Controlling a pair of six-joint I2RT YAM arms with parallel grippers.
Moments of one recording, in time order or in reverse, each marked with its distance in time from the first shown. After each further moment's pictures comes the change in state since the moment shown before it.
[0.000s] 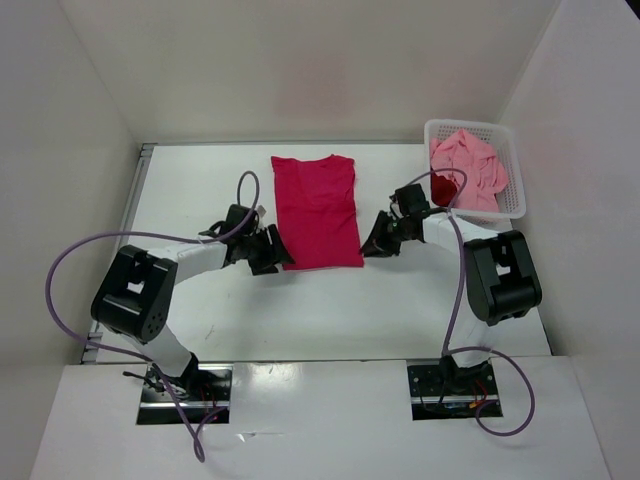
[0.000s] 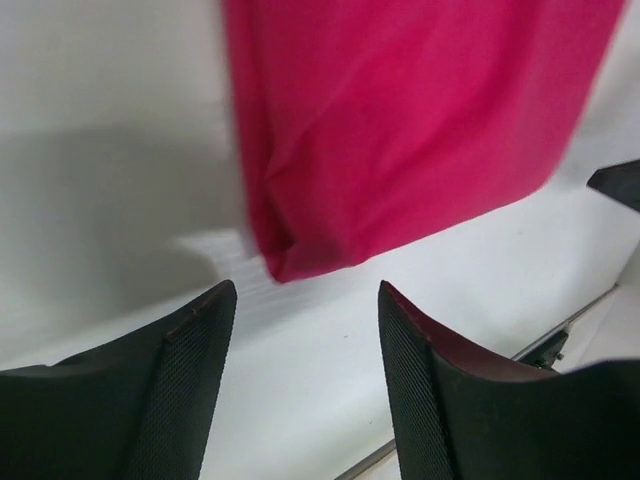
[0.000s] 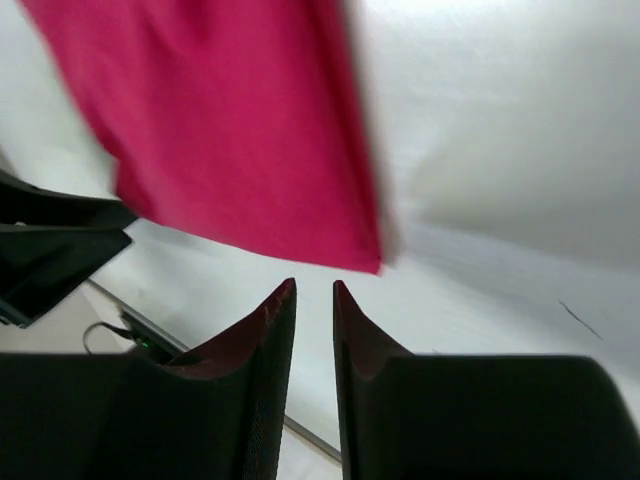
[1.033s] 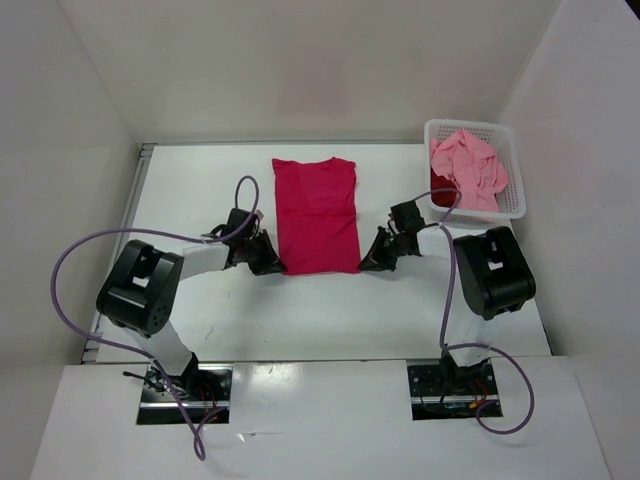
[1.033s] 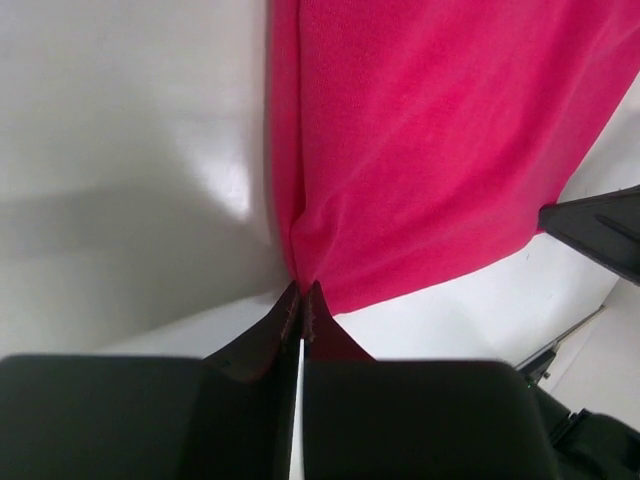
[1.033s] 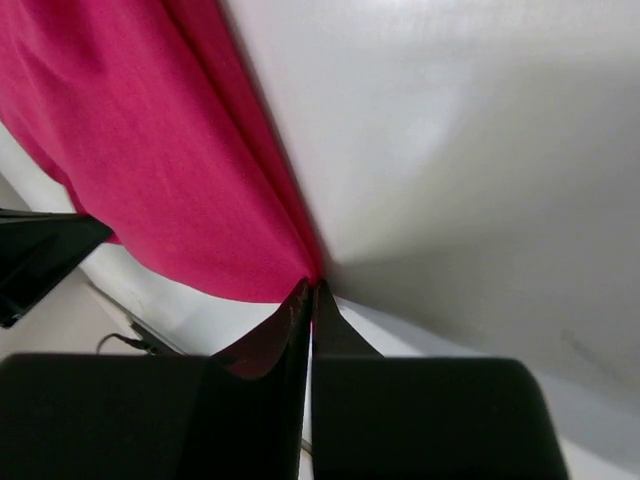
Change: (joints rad) left arm -0.011 0.060 -0.038 0.055 -0.013 -0.074; right arm 0.019 0.063 -0.161 0.156 -0.005 0.119
